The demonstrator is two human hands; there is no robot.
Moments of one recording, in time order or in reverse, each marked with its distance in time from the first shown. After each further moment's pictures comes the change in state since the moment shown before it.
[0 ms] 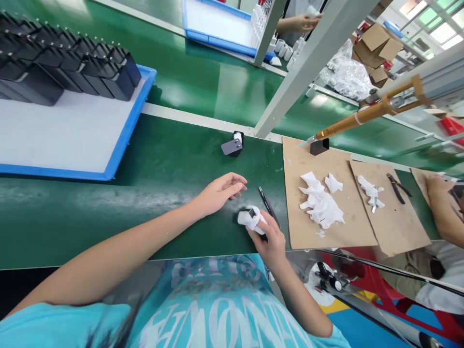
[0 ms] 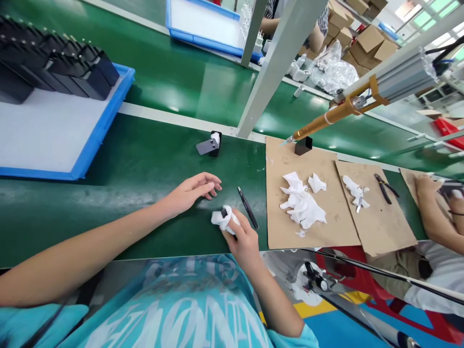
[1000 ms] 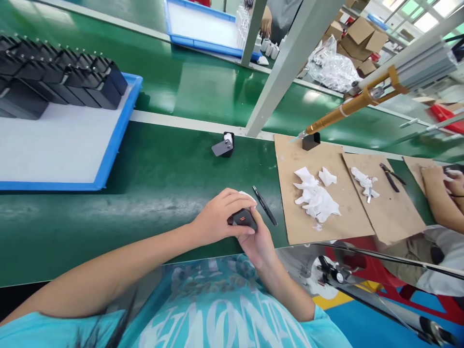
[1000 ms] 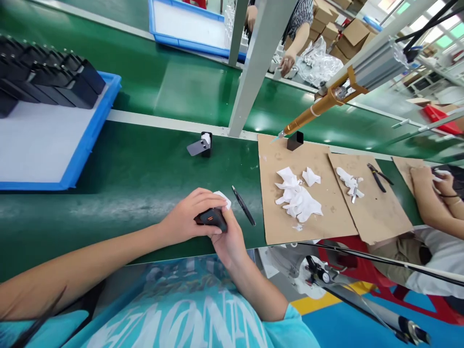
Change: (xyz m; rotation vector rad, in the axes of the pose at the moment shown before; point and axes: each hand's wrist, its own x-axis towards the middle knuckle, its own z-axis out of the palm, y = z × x) left_hand -0.027 -0.001 0.024 0.725 -0.078 0.627; right_hand 0.028 -0.039 0.041 1.557 0.160 1.365
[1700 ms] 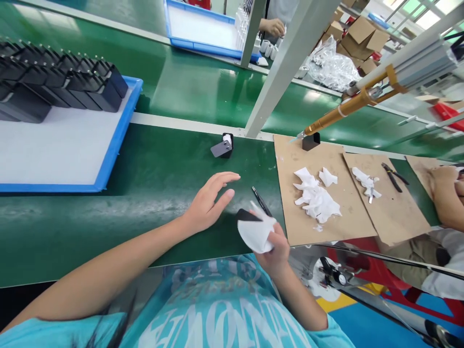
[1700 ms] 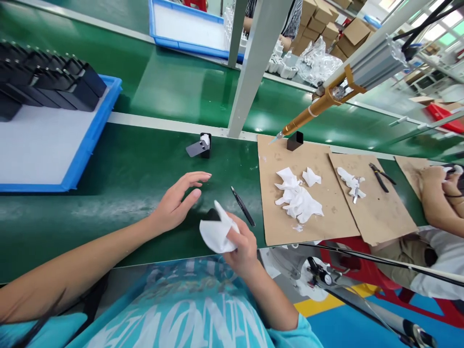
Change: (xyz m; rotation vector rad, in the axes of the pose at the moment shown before) left_hand 0.007 -0.005 -0.020 -0.081 0.184 -0.214; right_hand -0.001 -0.011 -0.063 -1.410 -0.213 -1.155
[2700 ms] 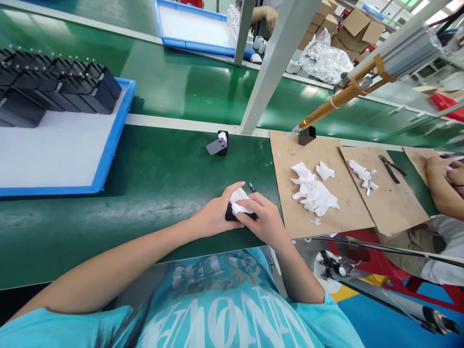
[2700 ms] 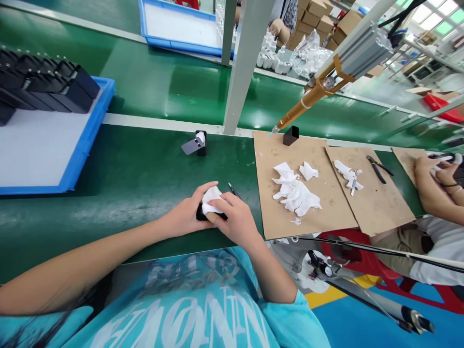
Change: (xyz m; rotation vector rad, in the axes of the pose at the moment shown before) left_hand -0.014 -0.002 0.022 0.008 -0.394 -0.217; right_hand 0.063 -0.017 -0.017 -0.141 -0.225 0.029
